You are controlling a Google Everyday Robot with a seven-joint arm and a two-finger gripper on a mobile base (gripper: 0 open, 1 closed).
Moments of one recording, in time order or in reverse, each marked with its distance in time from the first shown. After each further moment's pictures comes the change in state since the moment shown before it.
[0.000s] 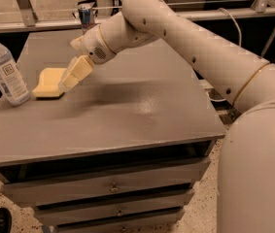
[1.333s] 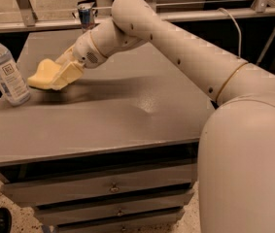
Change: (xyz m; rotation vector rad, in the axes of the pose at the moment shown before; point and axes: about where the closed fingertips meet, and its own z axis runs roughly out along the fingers) arm 0.008 -0.008 0.033 -0.036 0.016 -0.013
